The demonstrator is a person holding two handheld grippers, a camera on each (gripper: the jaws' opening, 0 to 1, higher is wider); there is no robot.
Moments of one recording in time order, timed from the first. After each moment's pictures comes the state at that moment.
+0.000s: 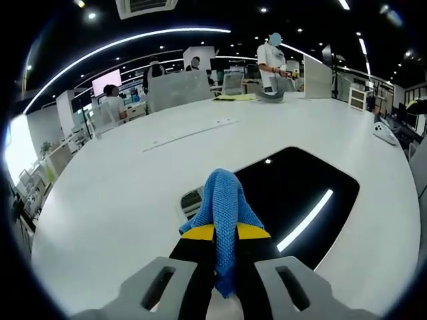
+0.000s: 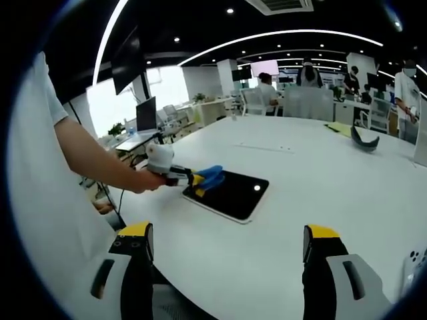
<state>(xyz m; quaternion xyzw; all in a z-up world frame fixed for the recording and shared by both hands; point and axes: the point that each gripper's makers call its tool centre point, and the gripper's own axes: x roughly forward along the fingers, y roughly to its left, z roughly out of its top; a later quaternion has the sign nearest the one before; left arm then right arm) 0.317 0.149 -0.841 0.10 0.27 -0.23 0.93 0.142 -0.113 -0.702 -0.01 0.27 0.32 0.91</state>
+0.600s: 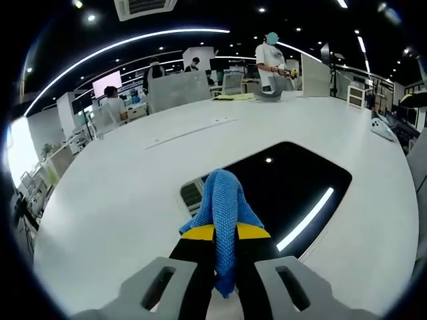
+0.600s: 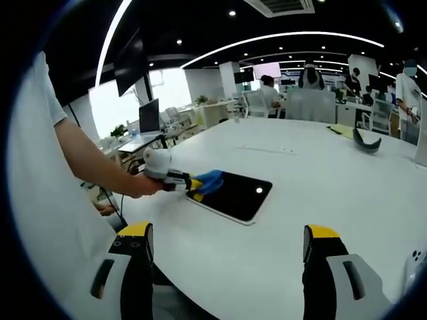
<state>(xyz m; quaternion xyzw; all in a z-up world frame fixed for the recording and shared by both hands) 0.298 0.153 -0.841 0.11 0.27 -0.23 0.93 0.137 -0.111 -0.702 -0.01 0.26 0.33 0.91</state>
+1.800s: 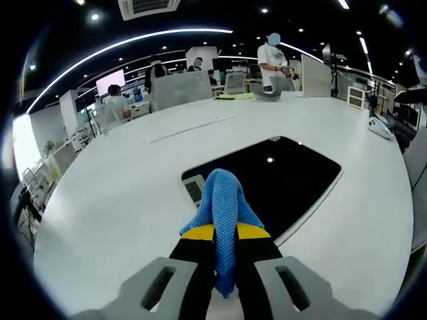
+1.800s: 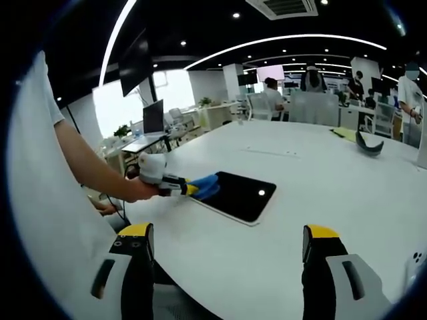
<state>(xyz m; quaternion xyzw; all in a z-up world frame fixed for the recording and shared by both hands) 0.268 0.161 -0.842 0.11 0.27 -0.22 0.93 0.130 -0.105 -0.698 -0.01 0.25 0.34 0.91</state>
